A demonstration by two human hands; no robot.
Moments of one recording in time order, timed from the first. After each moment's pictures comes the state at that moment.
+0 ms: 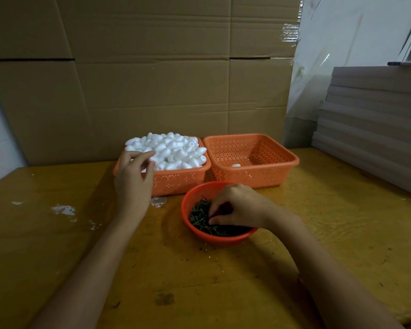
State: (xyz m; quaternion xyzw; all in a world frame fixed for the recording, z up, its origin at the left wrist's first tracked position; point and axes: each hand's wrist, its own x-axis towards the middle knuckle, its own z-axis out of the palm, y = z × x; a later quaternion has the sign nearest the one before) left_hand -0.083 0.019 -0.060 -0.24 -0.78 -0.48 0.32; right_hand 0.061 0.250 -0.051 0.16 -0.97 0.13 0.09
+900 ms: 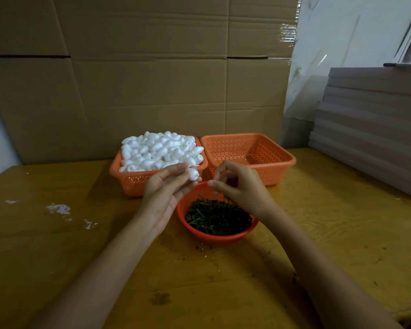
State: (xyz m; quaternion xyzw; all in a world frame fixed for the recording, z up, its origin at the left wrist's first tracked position) left_hand -0.037 0.055 -0.067 -0.22 -0.44 -0.85 -0.18; right_hand 0.065 0.246 -0.046 0.08 -0.88 0.39 0.27
